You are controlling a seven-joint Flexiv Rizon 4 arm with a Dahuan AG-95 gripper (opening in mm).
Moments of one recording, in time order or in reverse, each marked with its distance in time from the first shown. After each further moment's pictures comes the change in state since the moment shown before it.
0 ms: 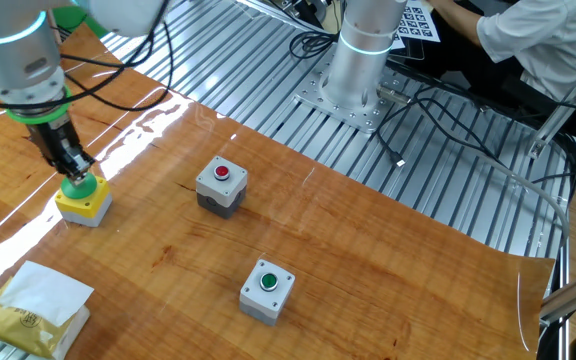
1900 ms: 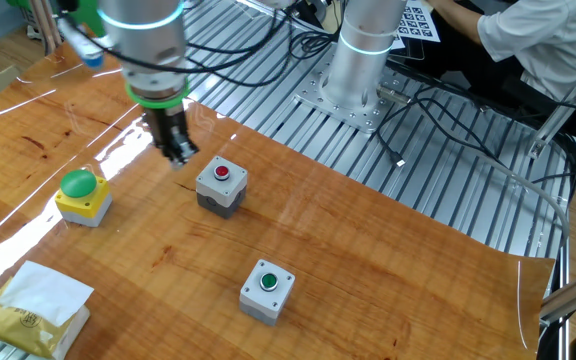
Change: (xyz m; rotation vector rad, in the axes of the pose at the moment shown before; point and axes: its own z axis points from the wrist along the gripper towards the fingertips) arm 0.136 0.118 -0.015 0.012 0.014 0.227
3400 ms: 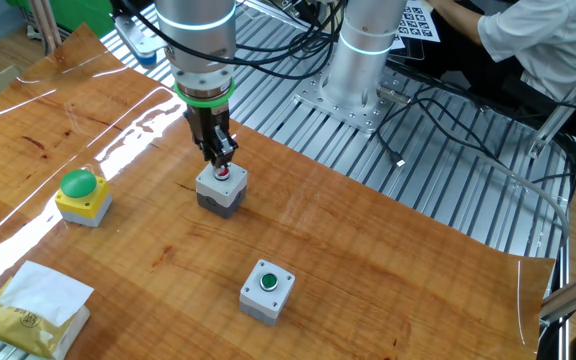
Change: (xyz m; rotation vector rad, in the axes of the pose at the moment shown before) arm 0.054 0.025 0.010 -0.015 0.011 0.042
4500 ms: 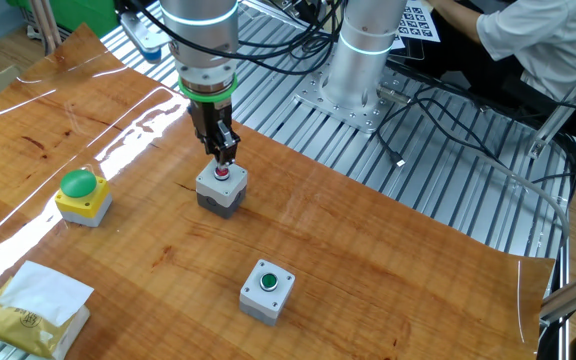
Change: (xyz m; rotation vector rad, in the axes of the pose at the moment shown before) arm 0.010 -0.011 0.006 -0.007 0.003 -0.003
